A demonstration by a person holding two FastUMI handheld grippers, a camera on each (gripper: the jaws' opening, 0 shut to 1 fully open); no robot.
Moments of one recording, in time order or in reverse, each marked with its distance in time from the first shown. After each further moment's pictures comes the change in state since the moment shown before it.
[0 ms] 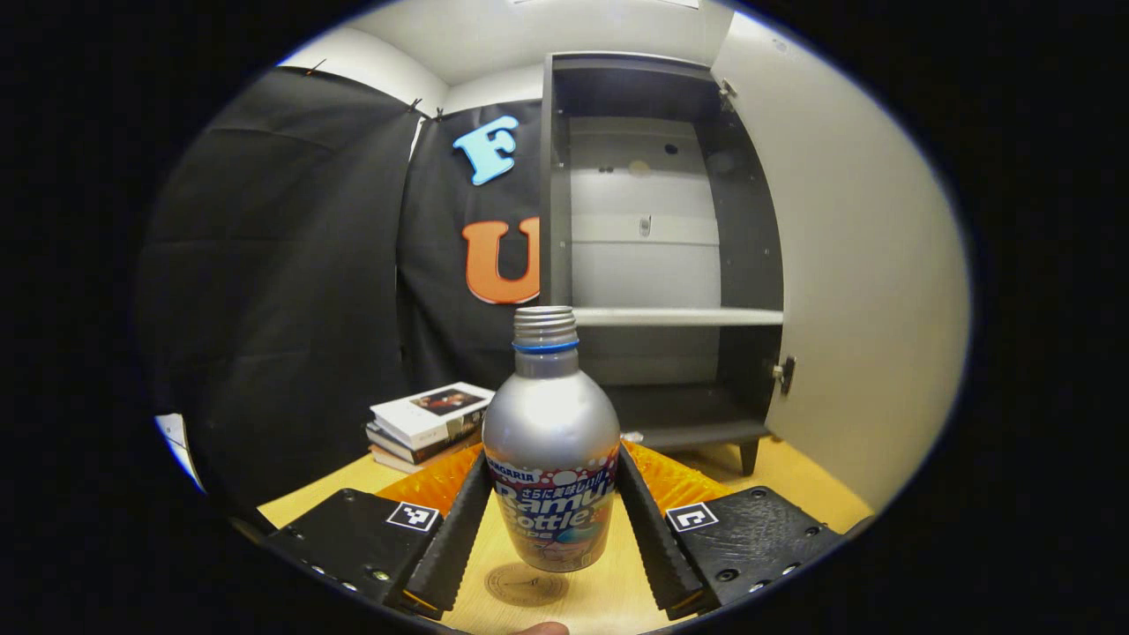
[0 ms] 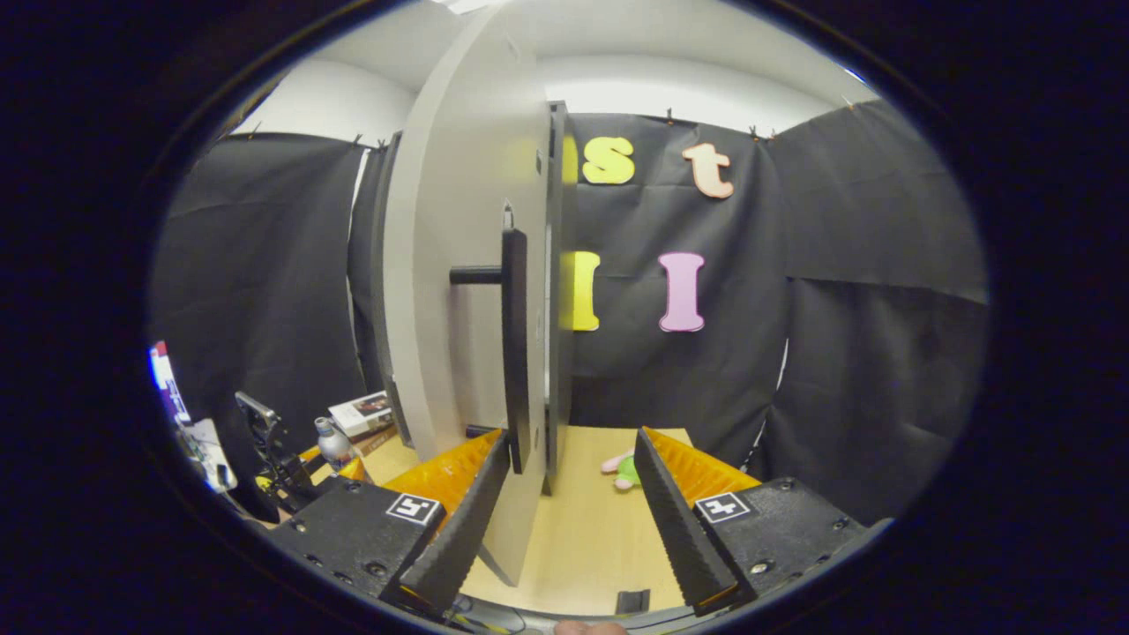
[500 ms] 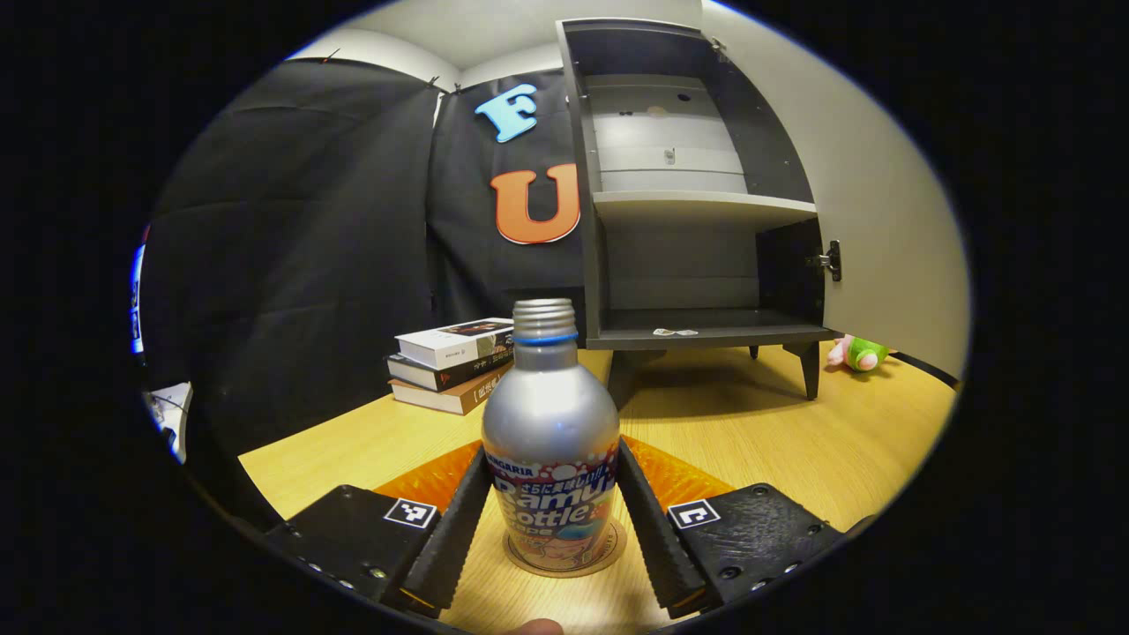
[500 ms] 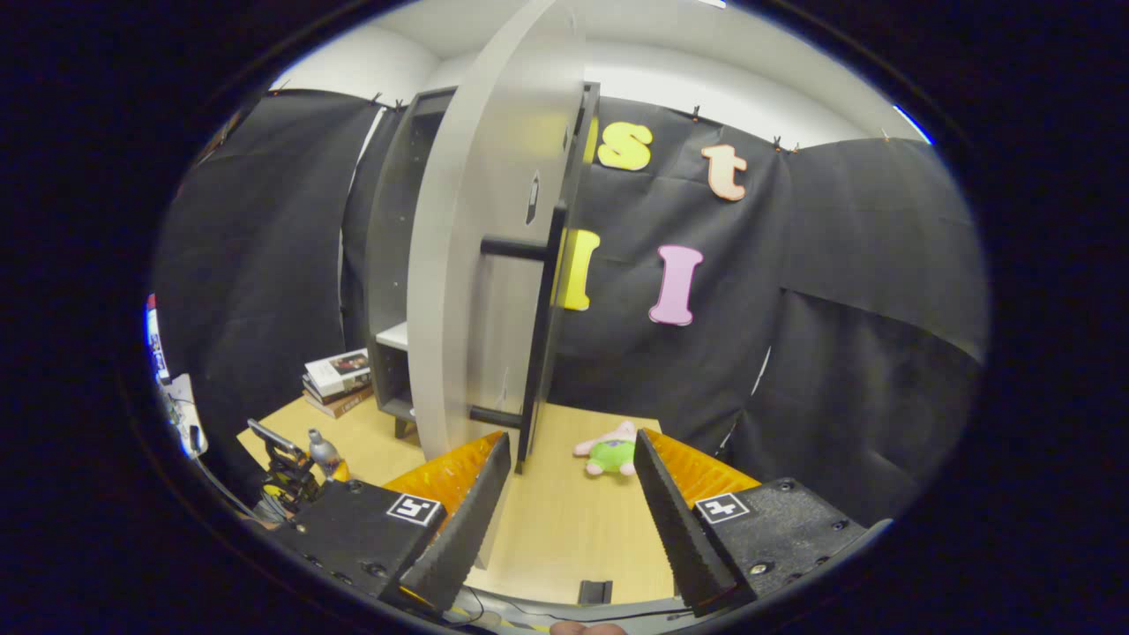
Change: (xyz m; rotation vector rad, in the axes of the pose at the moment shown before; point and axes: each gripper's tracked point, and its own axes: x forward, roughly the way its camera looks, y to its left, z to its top) left arm 0.017 0.025 -0.100 0.034 0.017 0.089; right arm 0.001 0.003 -0.018 -0.088 0.134 -0.055
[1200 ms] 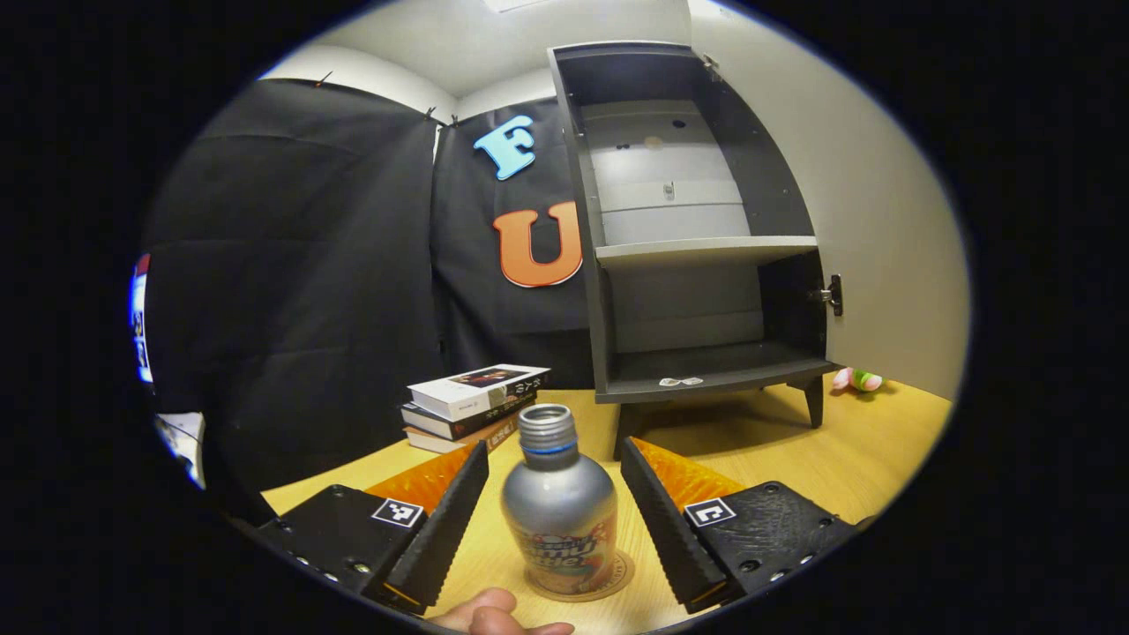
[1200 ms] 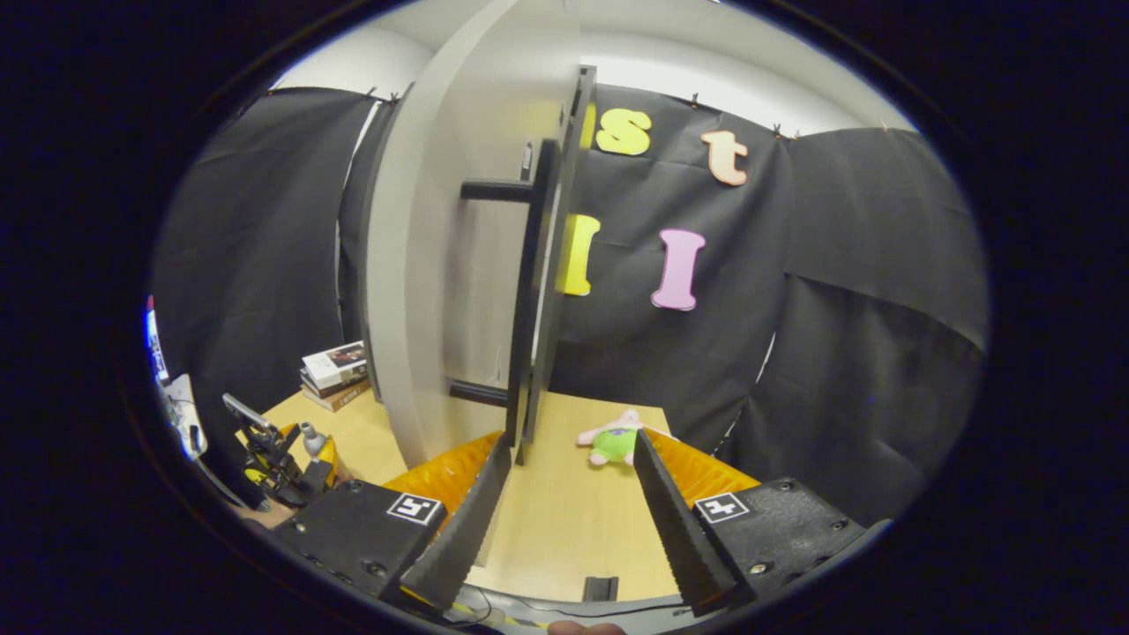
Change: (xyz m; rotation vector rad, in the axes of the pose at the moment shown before) left arm -0.014 0.010 0.068 0.080 -0.043 0.038; right arm 0.016 -0.006 -0.015 0.073 0.001 0.001
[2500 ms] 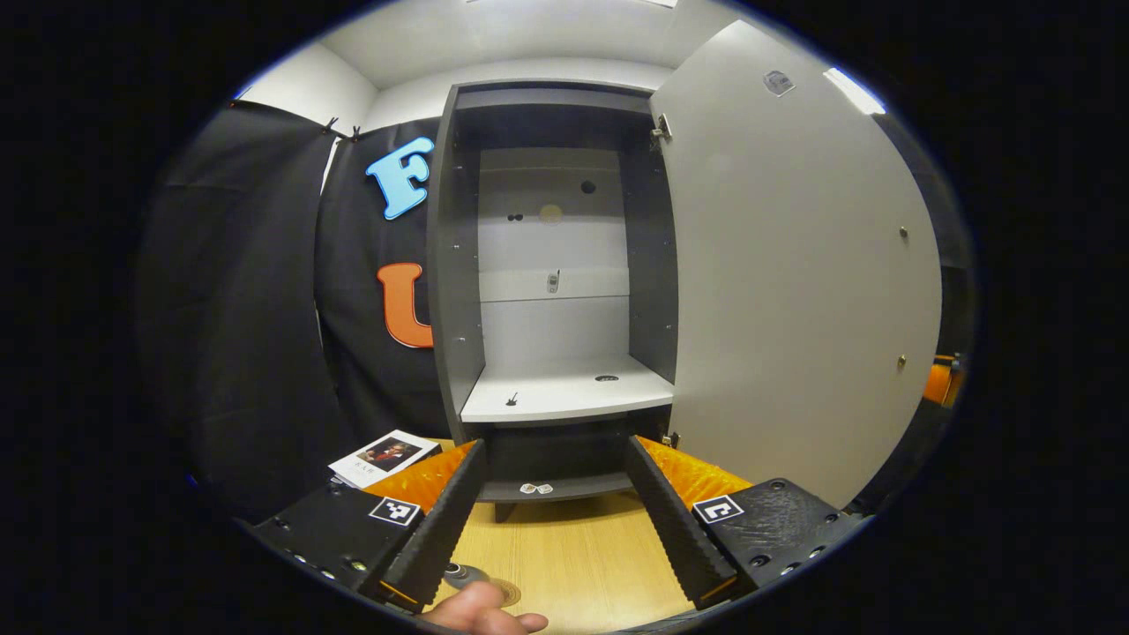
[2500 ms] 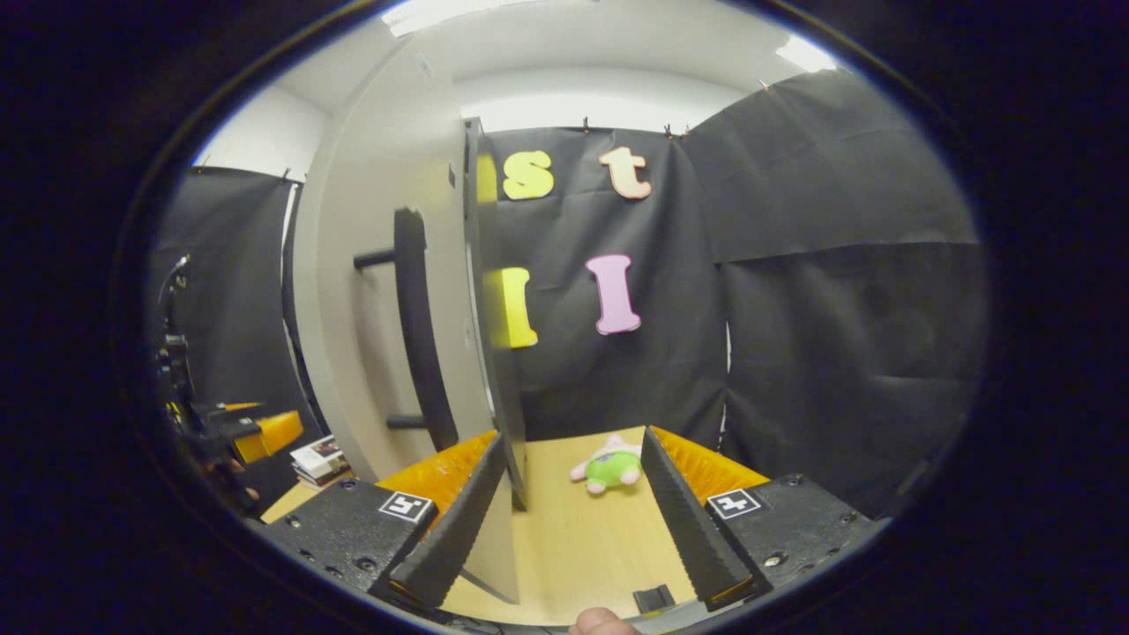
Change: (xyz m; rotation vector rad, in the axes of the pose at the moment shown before) left arm -0.048 -0.083 0.247 -0.051 0.022 -0.383; right arm -0.009 -0.028 0.030 0.251 -0.238 -0.124
